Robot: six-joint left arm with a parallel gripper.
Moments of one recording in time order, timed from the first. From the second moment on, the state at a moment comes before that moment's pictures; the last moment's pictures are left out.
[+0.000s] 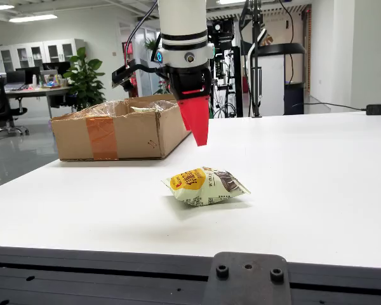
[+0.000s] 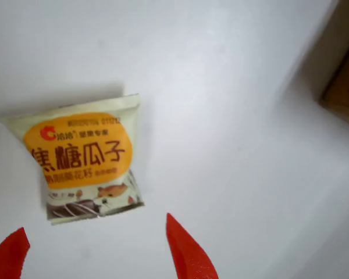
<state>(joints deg) -62.4 59.3 47.6 18.7 69.8 -90.0</state>
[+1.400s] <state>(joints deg) -64.3 70.4 36.3 17.4 71.7 -90.0</state>
